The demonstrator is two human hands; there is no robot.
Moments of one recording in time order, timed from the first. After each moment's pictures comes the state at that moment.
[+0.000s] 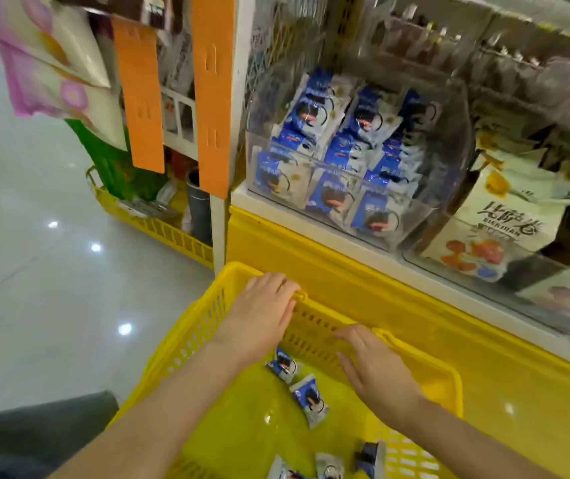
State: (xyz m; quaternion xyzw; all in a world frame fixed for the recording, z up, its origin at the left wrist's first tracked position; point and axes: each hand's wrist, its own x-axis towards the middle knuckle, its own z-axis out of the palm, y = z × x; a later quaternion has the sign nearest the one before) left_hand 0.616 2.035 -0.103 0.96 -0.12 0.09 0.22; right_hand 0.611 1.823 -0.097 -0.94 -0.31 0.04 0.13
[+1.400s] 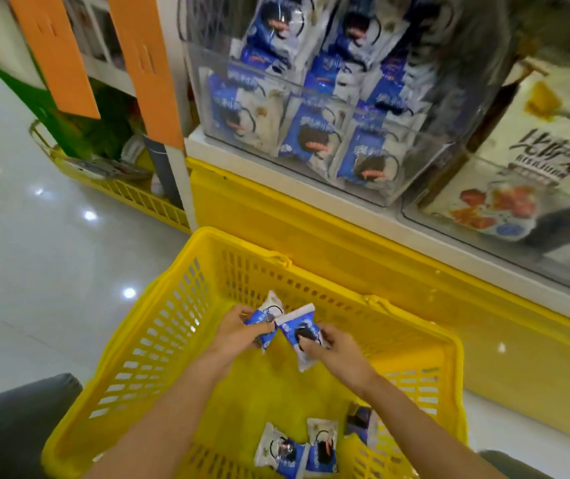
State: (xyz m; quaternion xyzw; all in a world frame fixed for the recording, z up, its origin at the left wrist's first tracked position) left_hand 0.609 2.005 -0.219 0.64 0.32 -0.18 0.67; right_hand 0.620 1.822 -0.205 -0.82 0.02 0.30 0.49
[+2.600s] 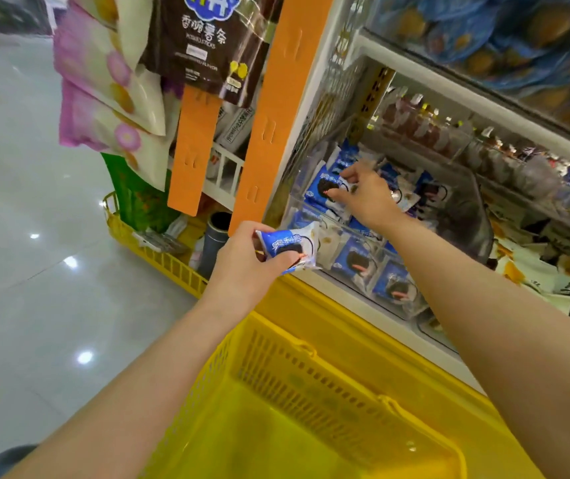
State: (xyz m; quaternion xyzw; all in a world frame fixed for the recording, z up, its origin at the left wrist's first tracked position) left_hand 0.645 2.107 0.016 0.75 0.13 0.15 0.63; right_hand 0.829 1.971 0.060 -0.93 -0.20 -0.04 0.30
